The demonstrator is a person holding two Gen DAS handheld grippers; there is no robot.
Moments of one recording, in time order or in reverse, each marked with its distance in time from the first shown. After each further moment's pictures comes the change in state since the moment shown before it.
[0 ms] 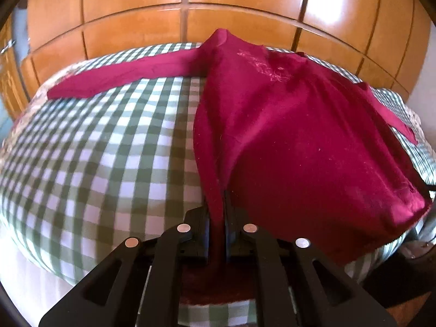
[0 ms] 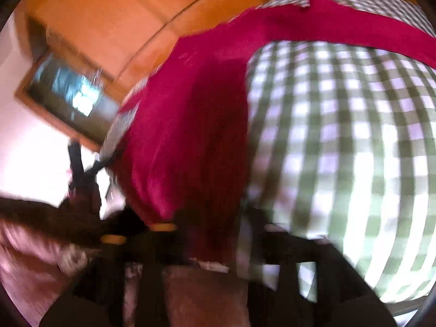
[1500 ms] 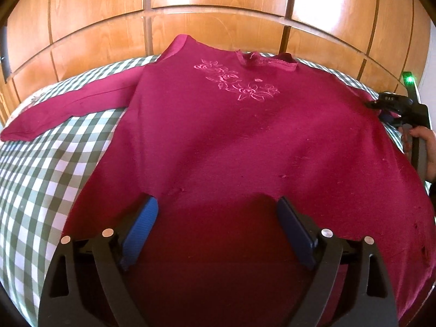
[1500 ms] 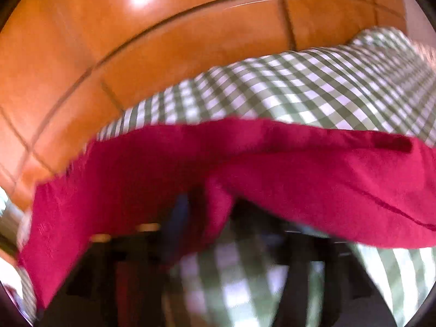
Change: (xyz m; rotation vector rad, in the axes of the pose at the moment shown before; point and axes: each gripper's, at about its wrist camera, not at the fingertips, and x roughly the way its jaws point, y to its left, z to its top) left arm 0.090 -0.074 0.066 0.020 -0.059 -0.001; right arm 0.062 -0.088 0.208 0.196 -0.366 -0.594
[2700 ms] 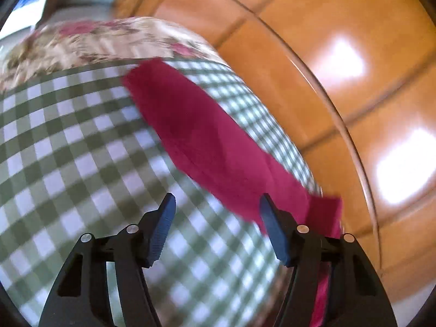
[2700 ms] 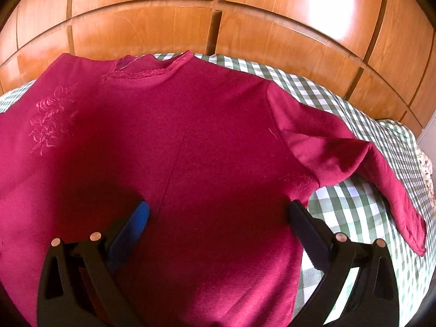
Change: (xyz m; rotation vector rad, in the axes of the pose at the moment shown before) left arm -0.020 0.278 0.037 -0.988 -0.182 0.062; right arm -0.008 0.149 -0.095 -0.456 -0.004 -0.186
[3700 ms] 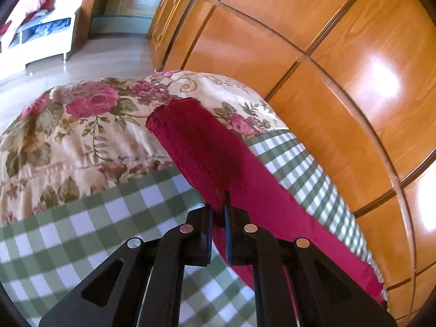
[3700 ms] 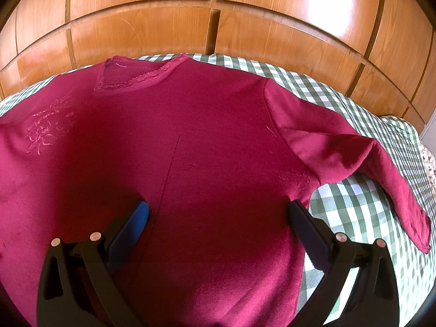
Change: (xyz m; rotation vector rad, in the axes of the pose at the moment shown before) left arm 0.018 0.028 0.090 0.016 -0.168 0.233; right arm 0.002 -0.004 0.001 0.016 -0.001 0.019
